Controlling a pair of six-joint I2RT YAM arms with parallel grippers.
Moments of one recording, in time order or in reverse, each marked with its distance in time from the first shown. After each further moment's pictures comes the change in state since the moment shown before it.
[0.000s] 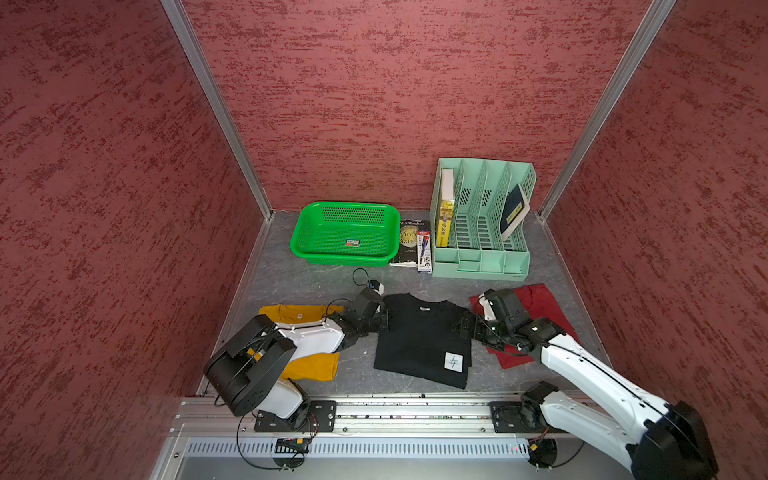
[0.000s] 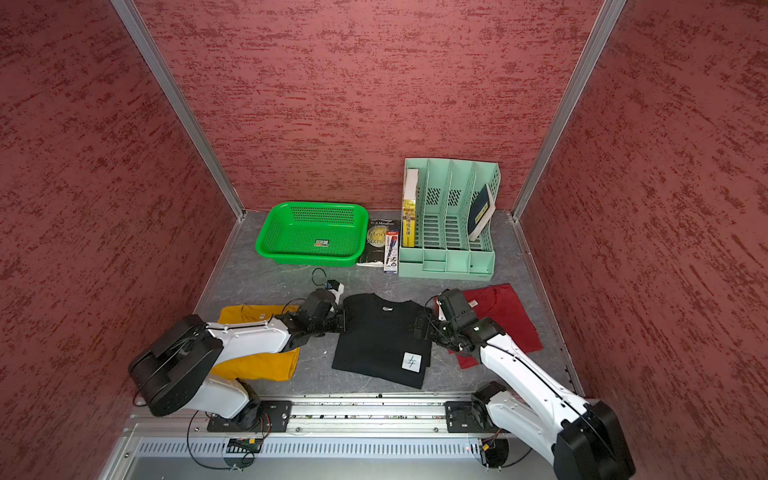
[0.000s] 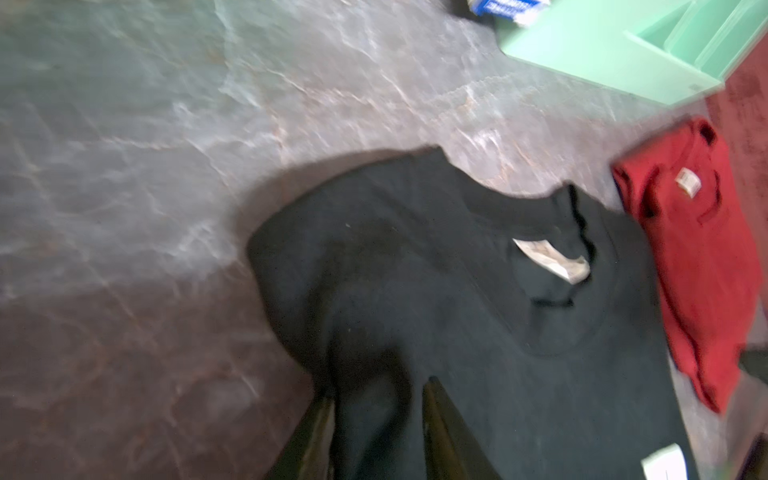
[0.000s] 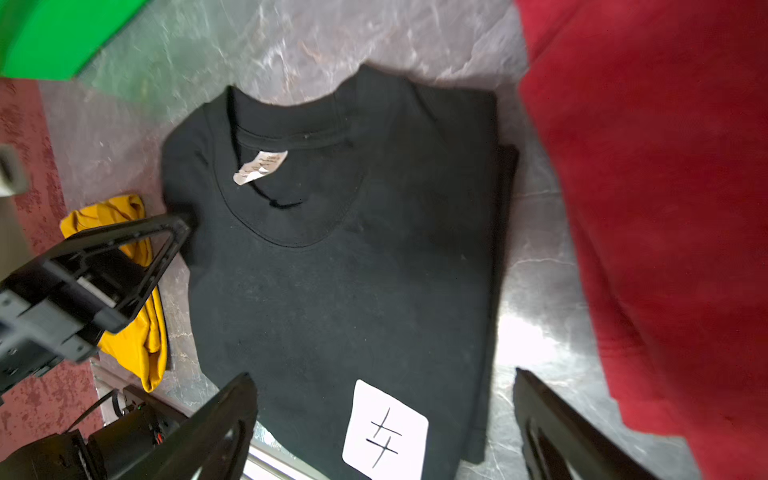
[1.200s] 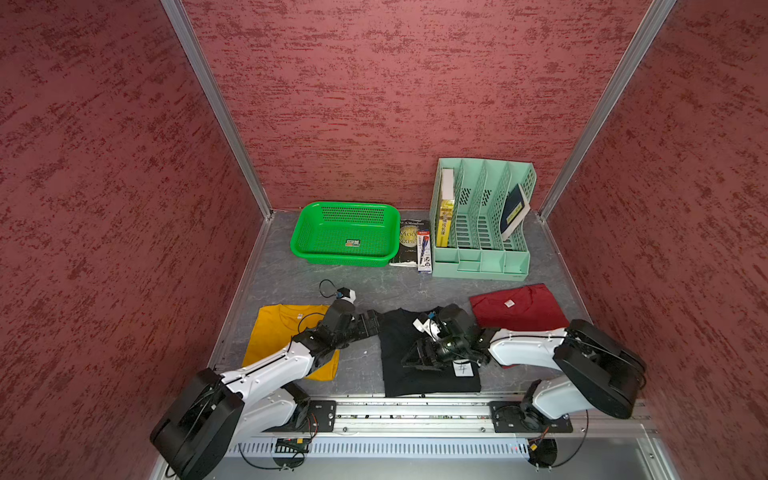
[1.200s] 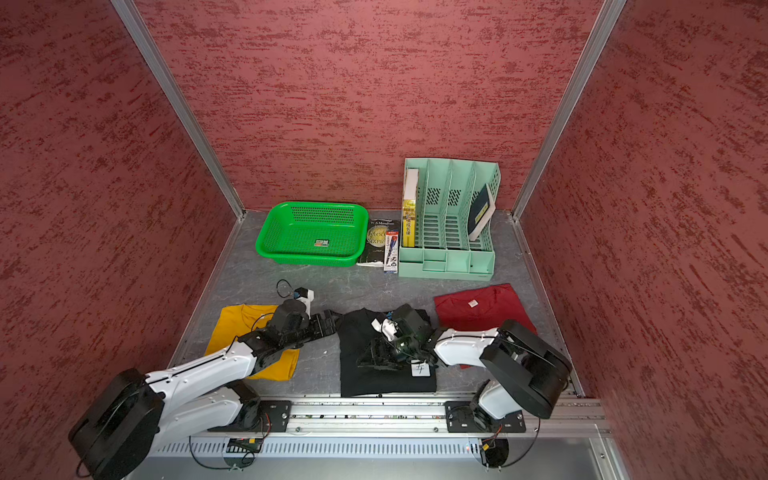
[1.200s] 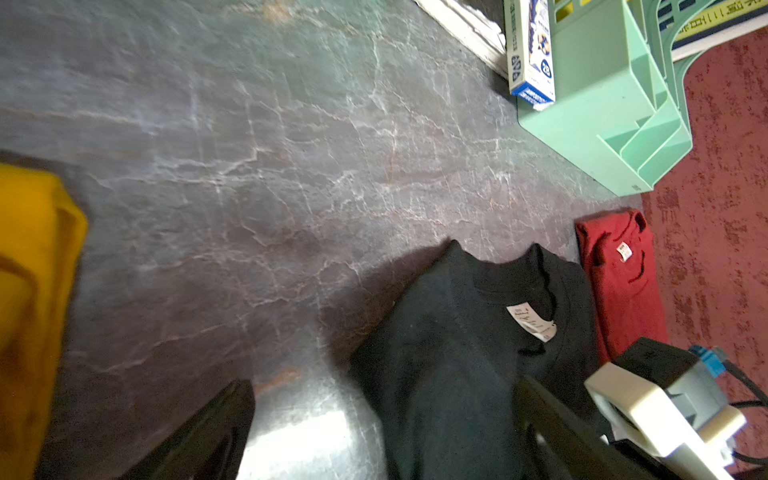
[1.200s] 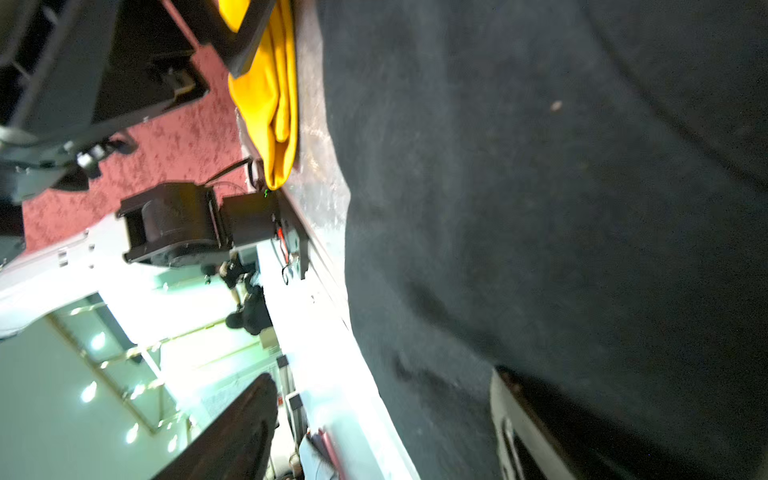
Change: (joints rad) left arm 0.118 -0.353 -0.172 -0.130 0.019 -0.159; right arm 0.363 0.476 -0.129 0.855 -0.523 0.186
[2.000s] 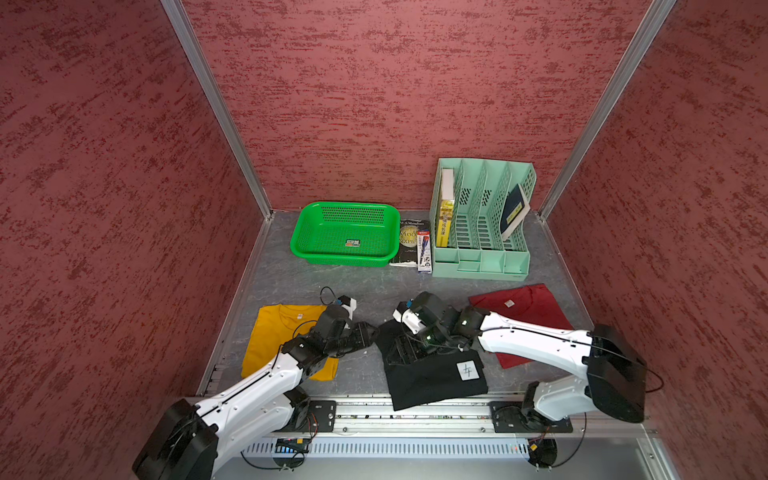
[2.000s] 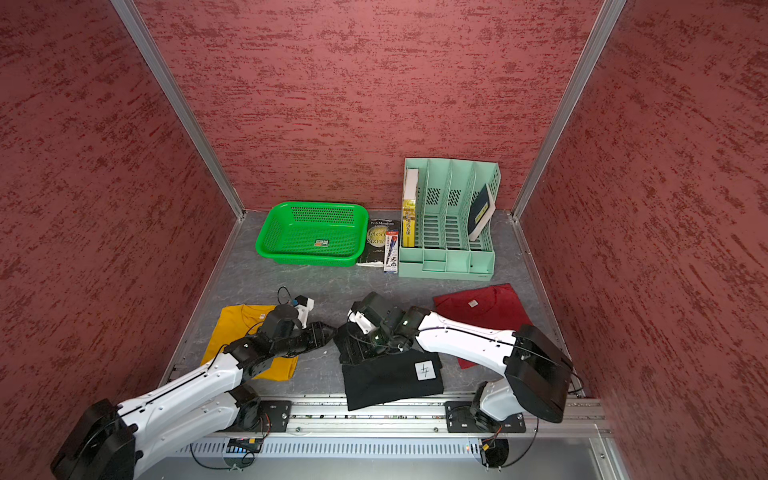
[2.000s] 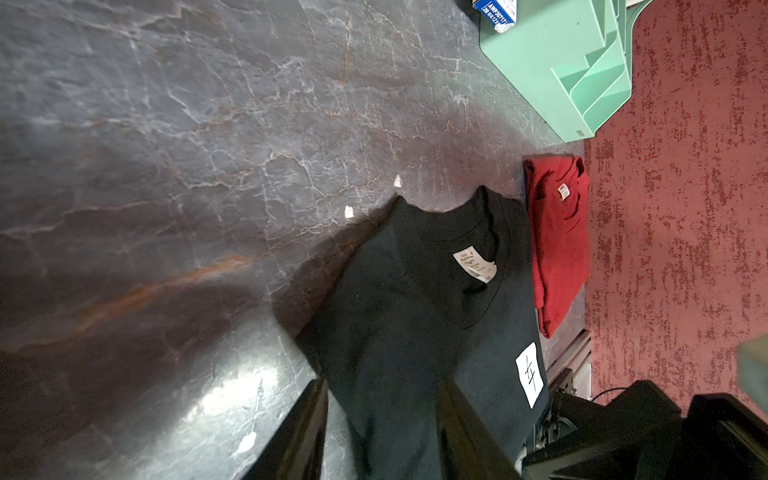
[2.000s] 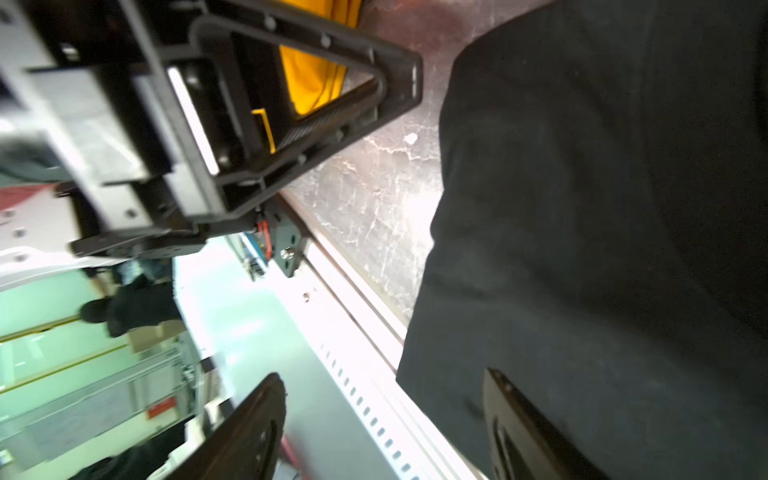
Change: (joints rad) left arm -0.010 -0.191 -0.019 -0.183 0.171 -0.078; right arm 0.171 -0.020 0.498 -0.713 0.336 -0.216
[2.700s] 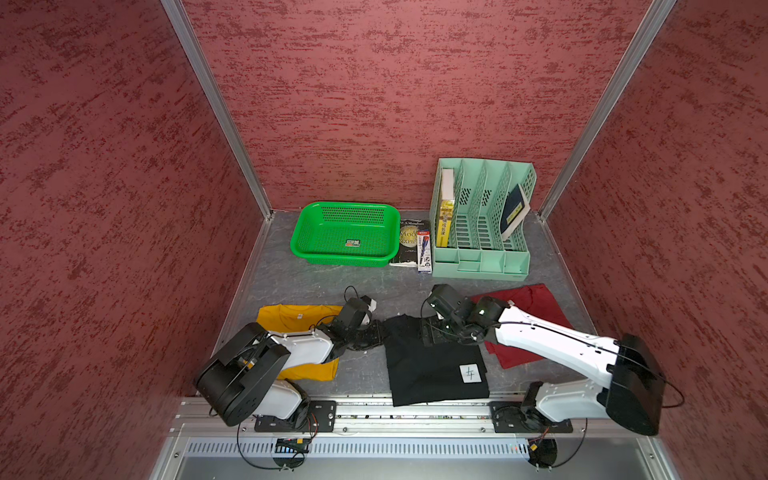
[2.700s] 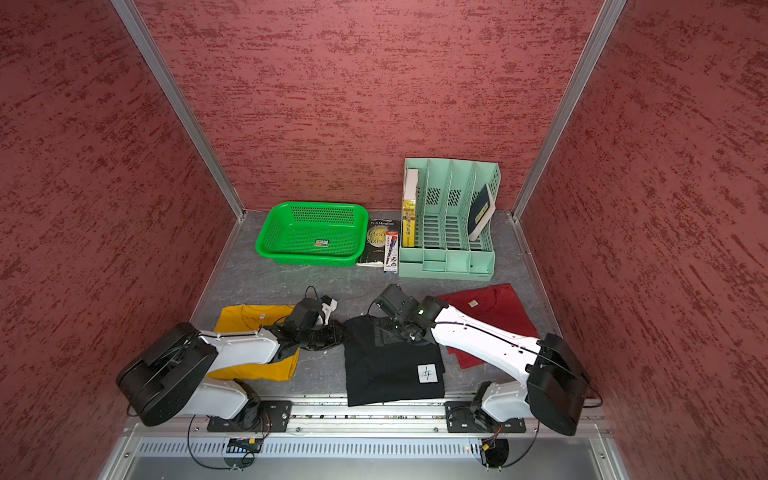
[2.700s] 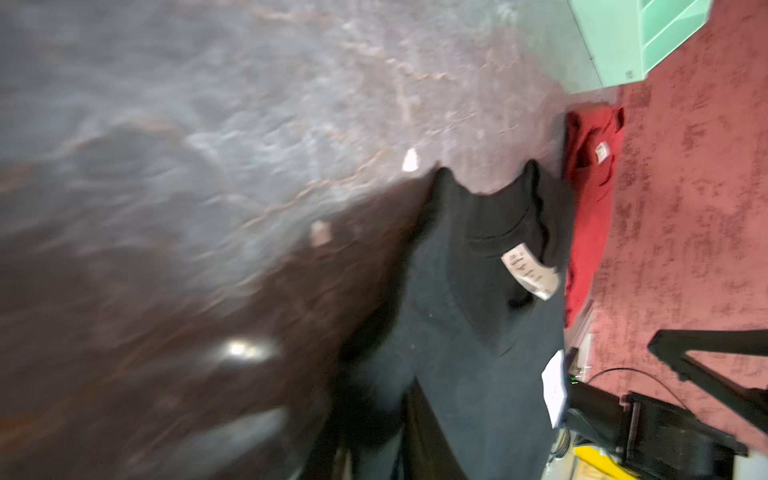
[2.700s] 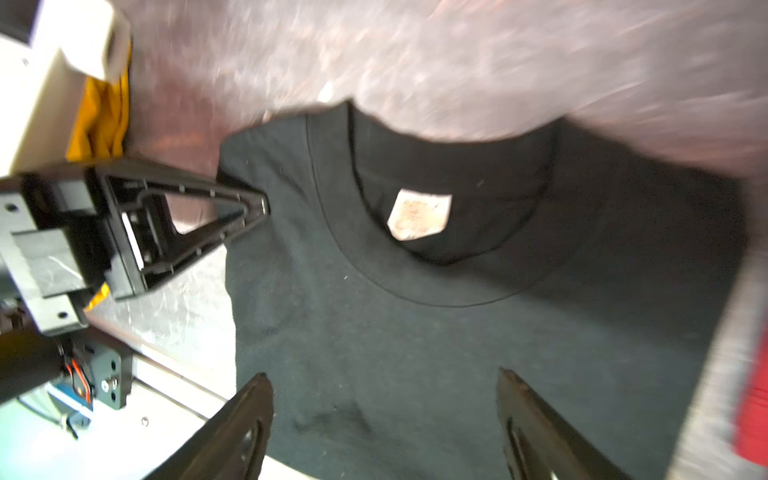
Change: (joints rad) left arm -0.033 0.532 0.077 0.391 0.140 0.012; right arm -0.124 -0.134 0.019 -0.316 0.426 0.008
